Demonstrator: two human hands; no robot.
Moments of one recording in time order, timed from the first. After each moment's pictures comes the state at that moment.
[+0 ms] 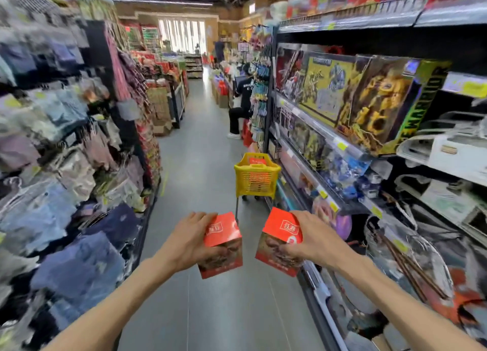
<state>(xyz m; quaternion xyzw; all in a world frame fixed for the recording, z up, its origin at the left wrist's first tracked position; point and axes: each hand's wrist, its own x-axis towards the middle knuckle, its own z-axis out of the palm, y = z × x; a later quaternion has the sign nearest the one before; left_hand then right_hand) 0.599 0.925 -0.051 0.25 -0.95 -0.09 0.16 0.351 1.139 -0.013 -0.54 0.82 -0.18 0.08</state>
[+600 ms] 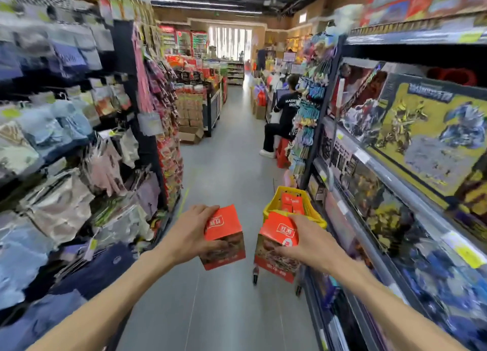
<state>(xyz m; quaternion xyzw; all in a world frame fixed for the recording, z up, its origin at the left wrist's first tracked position) 0.419 0.556 -0.026 0.32 -0.92 -0.09 0.20 0.150 0.720 -0.001 -0.62 0.76 -0.20 0.09</state>
